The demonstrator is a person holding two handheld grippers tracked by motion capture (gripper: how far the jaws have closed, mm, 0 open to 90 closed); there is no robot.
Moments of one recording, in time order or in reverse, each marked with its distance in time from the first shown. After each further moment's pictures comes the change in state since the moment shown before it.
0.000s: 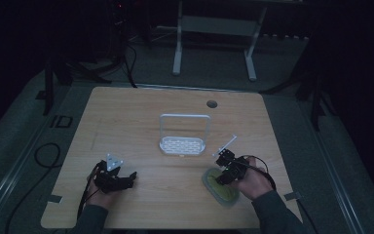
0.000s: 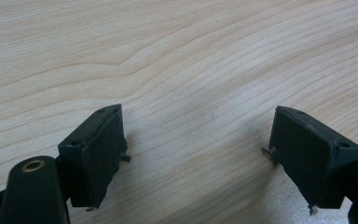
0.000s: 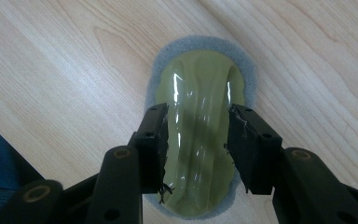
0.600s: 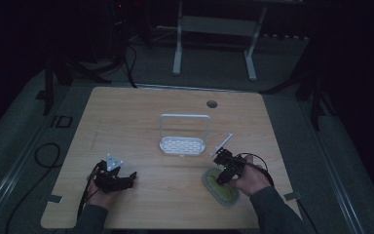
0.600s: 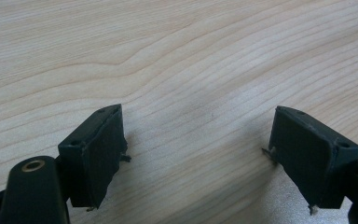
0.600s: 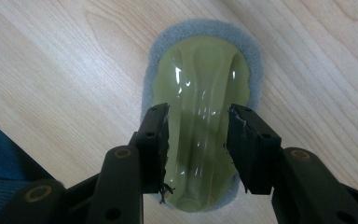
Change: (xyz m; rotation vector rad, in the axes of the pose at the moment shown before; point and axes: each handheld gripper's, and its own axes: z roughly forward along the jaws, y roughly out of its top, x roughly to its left) left arm 0.000 0.000 0.000 0.002 0.001 0.004; right arm -0.004 0.008 0.008 0.100 0.017 0.021
